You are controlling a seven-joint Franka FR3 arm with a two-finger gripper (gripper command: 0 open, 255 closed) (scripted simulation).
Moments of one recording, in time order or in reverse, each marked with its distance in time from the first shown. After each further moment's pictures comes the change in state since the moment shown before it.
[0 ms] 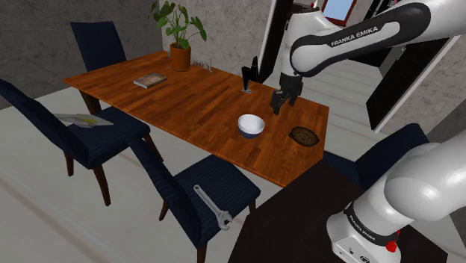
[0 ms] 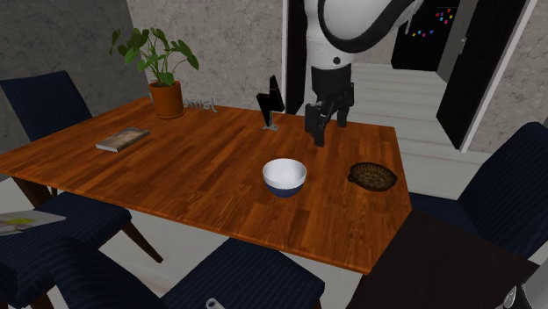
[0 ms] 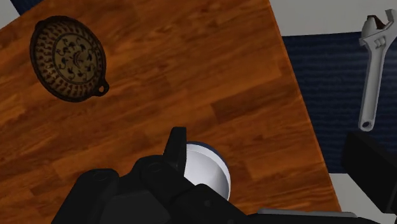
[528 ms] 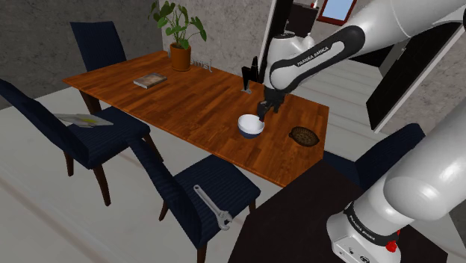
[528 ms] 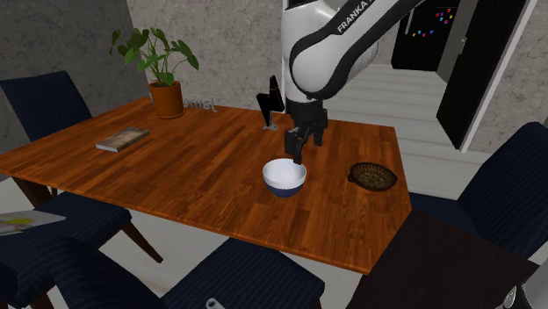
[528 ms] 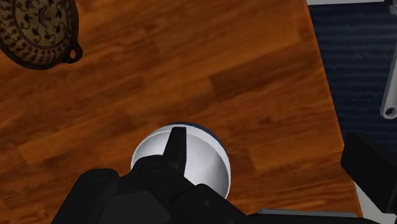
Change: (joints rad) arm -0.012 0.301 -0.014 0.102 -0.028 0.221 -0.011
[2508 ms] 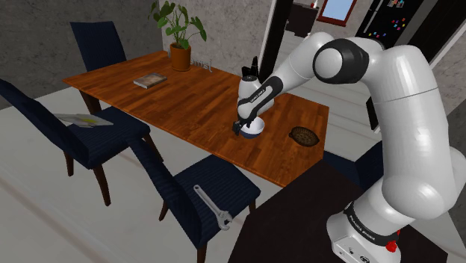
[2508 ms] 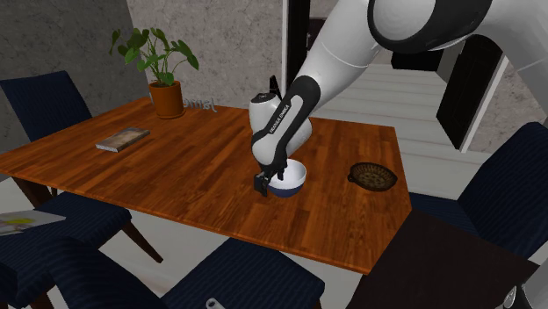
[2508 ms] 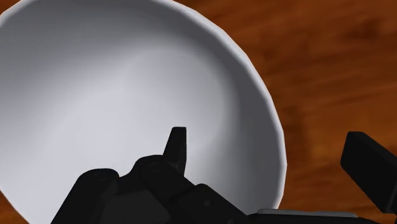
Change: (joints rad) arm -0.029 0.780 -0.009 0.576 -0.018 0.252 -0.062
